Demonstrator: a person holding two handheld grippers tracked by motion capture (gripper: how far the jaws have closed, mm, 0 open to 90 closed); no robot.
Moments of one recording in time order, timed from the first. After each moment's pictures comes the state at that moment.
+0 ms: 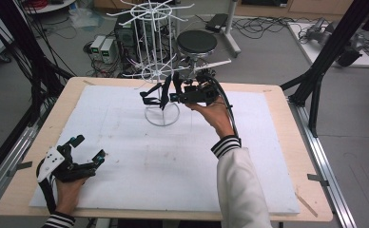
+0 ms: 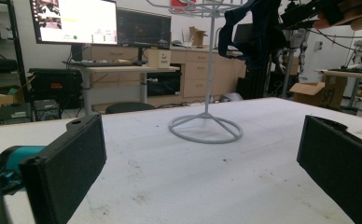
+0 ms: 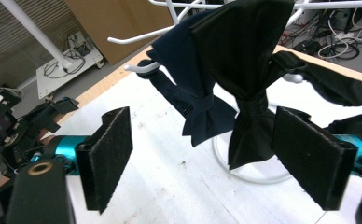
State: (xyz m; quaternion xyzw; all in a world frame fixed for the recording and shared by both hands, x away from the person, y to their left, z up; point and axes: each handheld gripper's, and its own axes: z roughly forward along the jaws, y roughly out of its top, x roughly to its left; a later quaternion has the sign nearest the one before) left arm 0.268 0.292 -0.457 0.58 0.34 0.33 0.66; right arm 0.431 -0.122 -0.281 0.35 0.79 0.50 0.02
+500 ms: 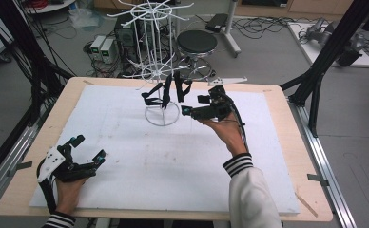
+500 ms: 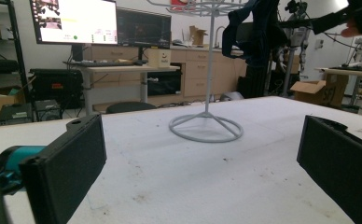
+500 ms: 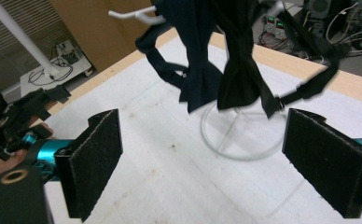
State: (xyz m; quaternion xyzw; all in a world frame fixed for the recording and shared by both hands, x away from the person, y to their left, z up) left arm 0.267 0.291 -0.457 0.59 0.34 0.34 0.66; right arm 0.390 -0.157 -0.301 0.35 0.77 0.52 0.07
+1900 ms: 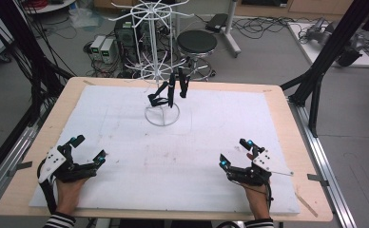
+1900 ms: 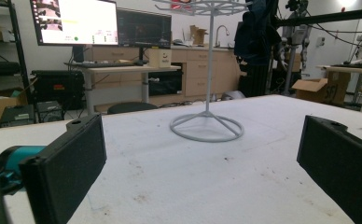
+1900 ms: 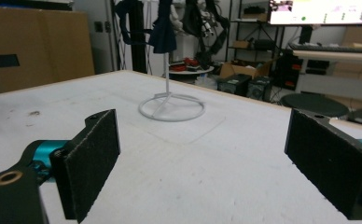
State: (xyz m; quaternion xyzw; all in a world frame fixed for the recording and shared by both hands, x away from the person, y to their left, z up) left arm 0.267 0.290 -0.457 0.59 0.33 0.34 0.65; right arm 0.257 -0.256 -0.426 0.33 0.66 0.61 0.30
